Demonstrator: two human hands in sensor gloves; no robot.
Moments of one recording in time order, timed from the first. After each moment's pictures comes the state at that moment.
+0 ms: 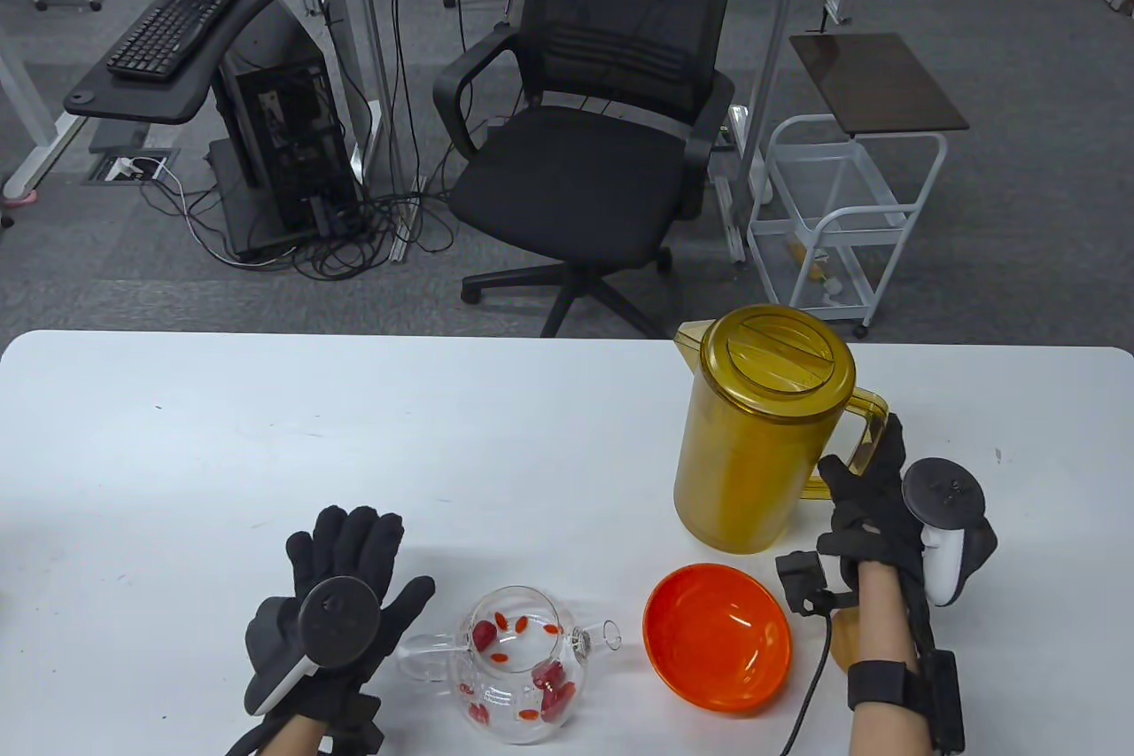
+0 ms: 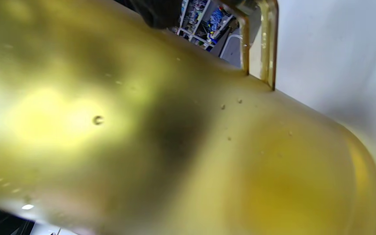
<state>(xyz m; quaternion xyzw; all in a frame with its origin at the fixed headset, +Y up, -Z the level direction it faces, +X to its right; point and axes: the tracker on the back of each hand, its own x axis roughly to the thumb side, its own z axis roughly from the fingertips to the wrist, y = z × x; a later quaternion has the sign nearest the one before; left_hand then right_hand) -0.234 -0.721 -0.297 0.03 -0.06 0.18 0.98 0.298 -0.705 -0.399 -0.19 -0.06 0.82 0.53</state>
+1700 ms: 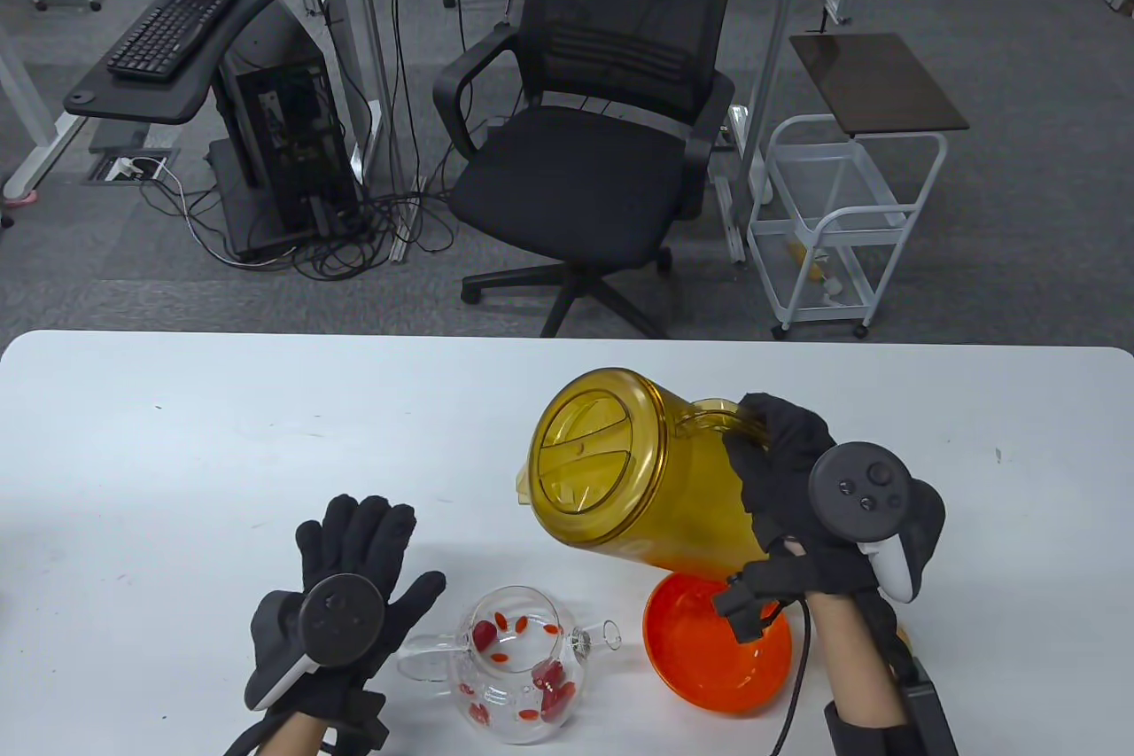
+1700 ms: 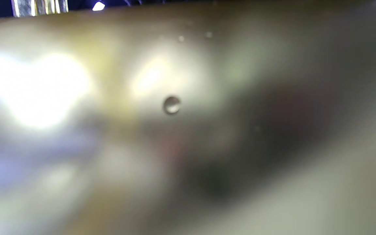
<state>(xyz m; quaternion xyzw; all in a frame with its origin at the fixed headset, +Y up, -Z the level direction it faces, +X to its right) -0.229 -0.711 -0.299 0.05 -0.09 0.19 0.98 0.181 -0.570 -0.334 0.08 -0.14 0.90 0.40</state>
